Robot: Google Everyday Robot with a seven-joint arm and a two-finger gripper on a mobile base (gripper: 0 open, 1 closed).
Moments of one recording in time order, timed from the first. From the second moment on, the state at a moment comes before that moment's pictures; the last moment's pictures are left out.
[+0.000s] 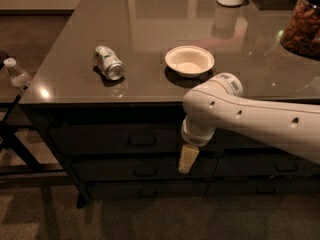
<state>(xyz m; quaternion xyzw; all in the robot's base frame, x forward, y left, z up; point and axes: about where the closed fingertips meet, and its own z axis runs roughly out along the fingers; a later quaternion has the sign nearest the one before) 0.535 -0.104 0.667 -0.59 0.80 -0.04 0.13</state>
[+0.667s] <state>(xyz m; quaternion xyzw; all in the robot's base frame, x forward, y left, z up) 0.566 -0.107 0.647 -0.59 0.80 -0.04 0.13</state>
